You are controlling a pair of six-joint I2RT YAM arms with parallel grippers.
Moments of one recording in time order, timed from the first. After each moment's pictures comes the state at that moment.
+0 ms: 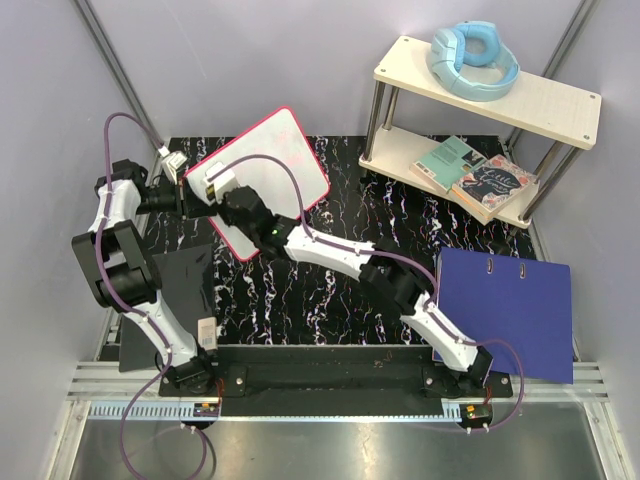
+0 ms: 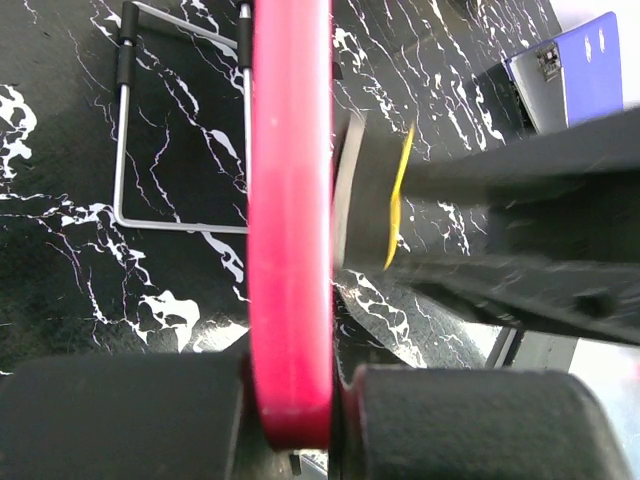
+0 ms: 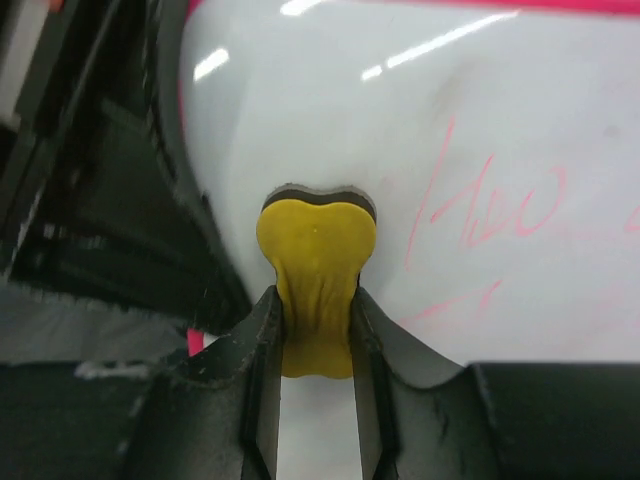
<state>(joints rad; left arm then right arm) 0.38 1.86 1.49 -0.99 1.14 0.66 1.05 2.42 2.08 0.17 0.30 -0.06</state>
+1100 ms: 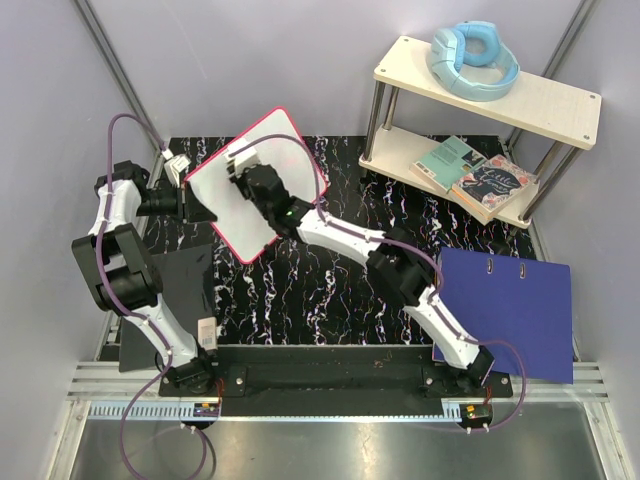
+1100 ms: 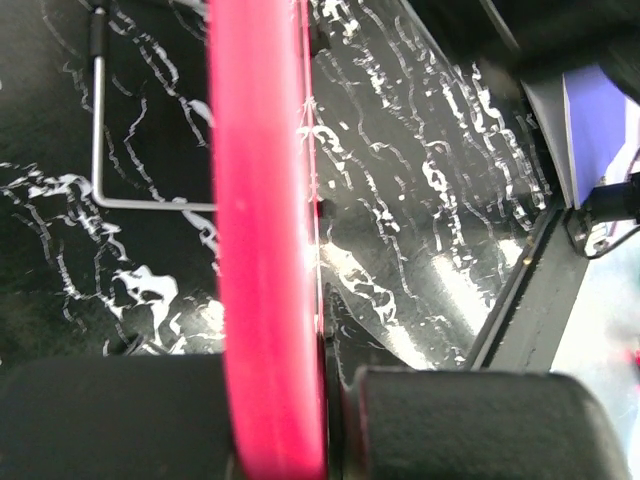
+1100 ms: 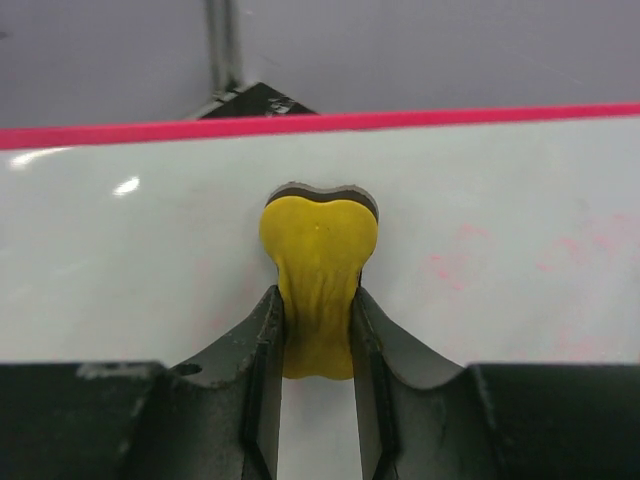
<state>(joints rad) 0.37 1.83 1.48 -1.08 1.10 0.70 0.93 2.45 2.14 0.26 0.37 -0.12</state>
